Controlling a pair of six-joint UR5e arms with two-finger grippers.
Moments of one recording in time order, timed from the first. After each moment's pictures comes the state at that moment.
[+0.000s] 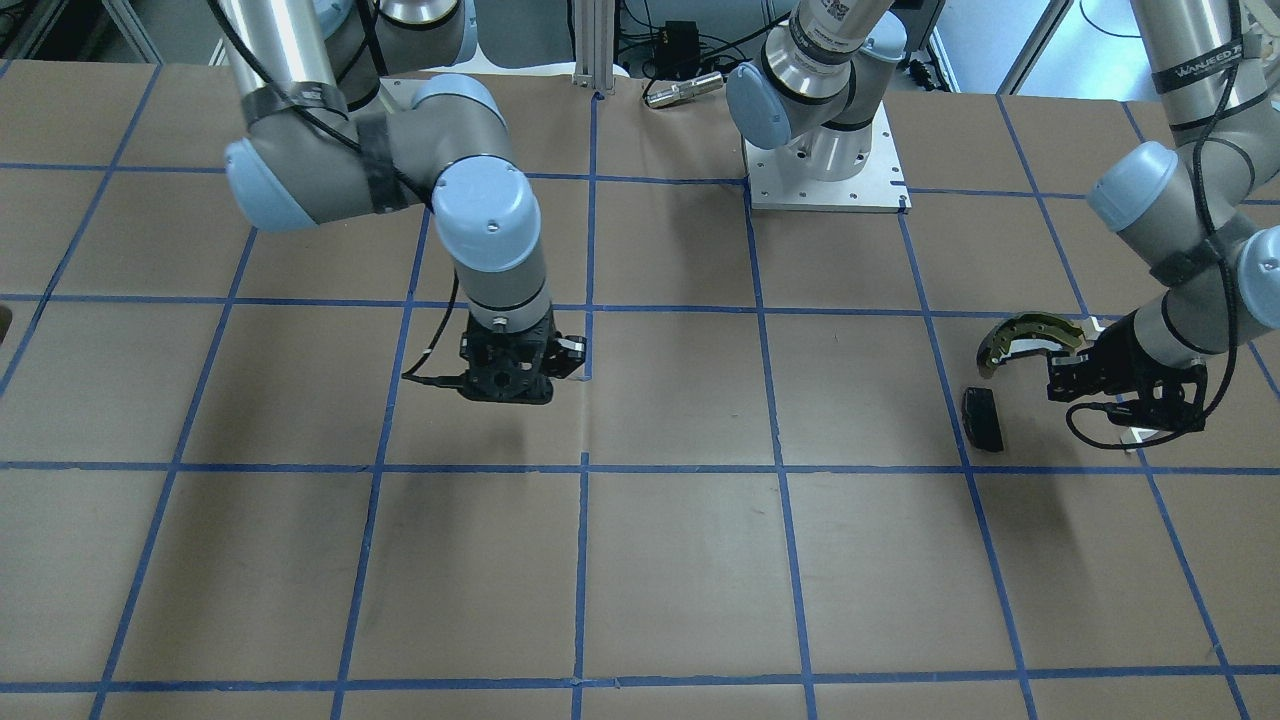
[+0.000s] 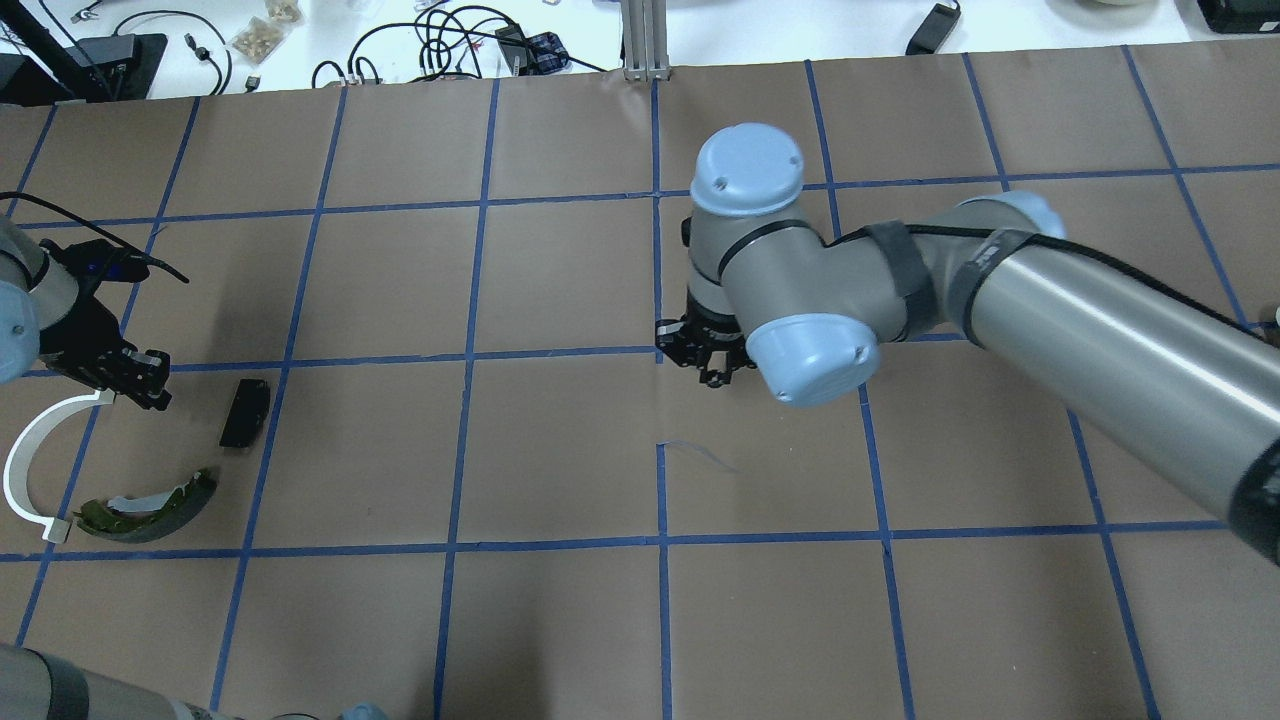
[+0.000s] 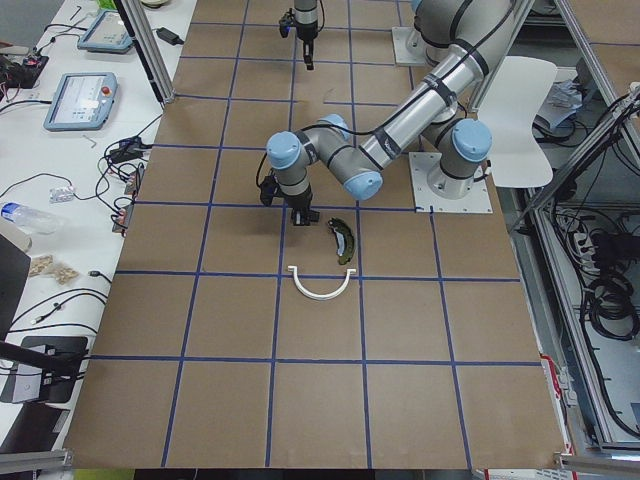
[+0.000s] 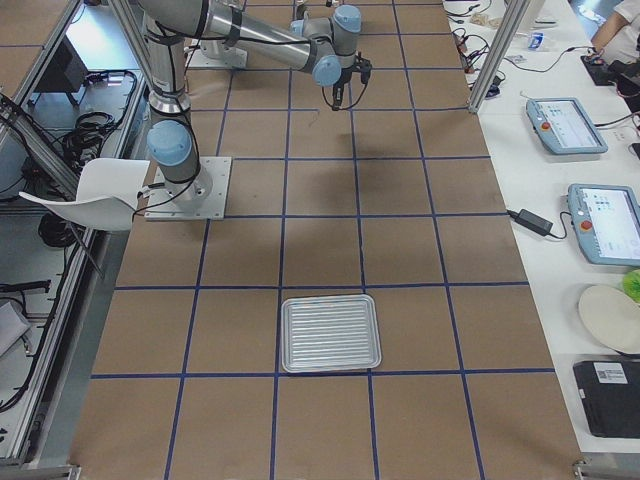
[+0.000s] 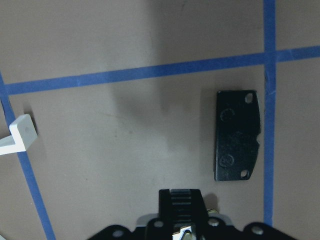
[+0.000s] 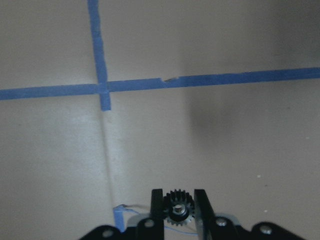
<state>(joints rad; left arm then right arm) -0.95 -1.88 -1.89 -1.05 1.67 0.73 1.91 -1.23 1.83 -2.14 -1.53 0.41</state>
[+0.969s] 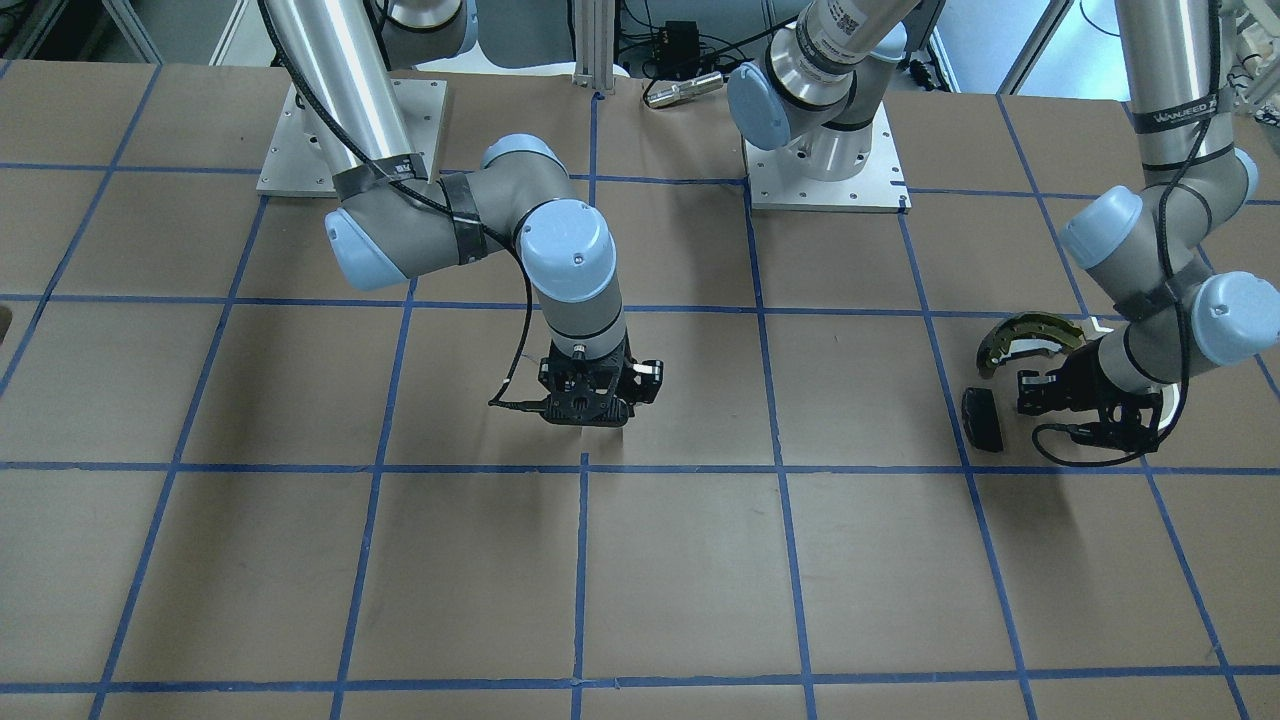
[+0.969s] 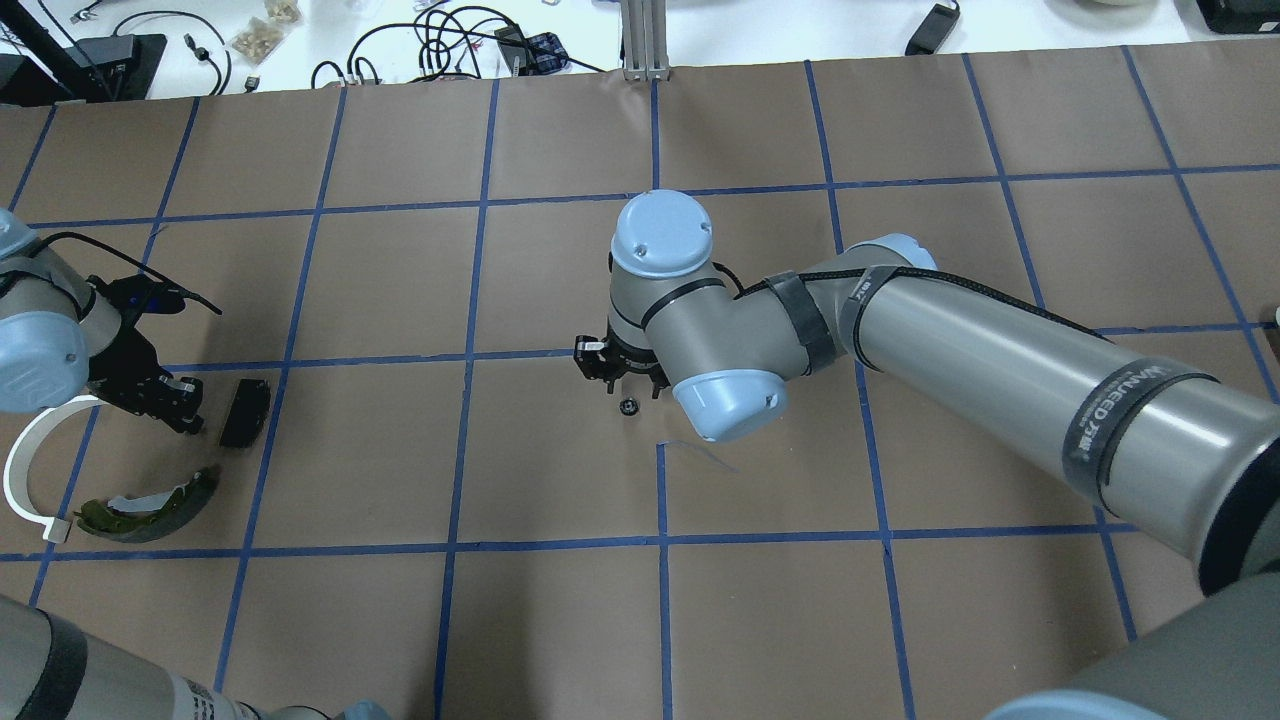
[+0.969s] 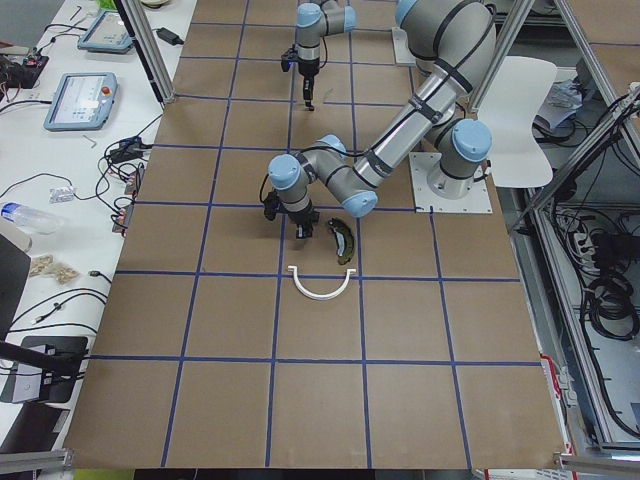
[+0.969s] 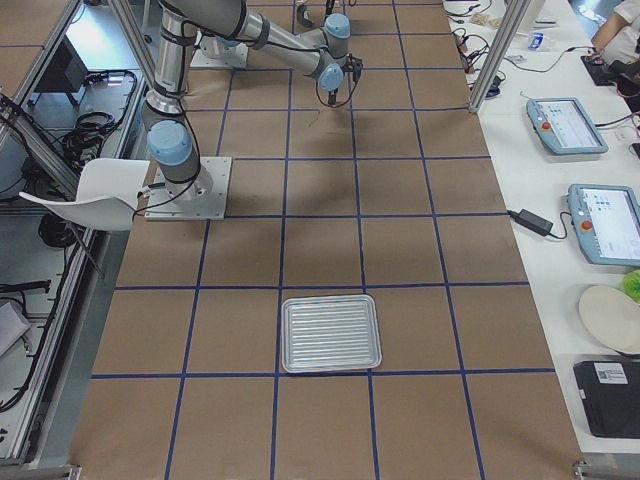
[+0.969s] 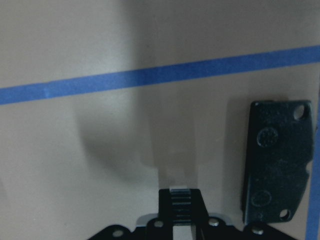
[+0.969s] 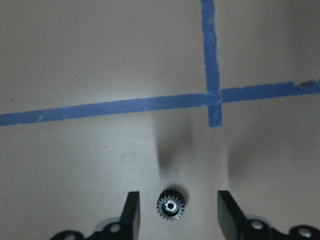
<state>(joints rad) -0.95 -1.96 -1.93 -0.99 1.67 0.73 1.98 -1.12 1.79 -2.31 -1.47 0.51</state>
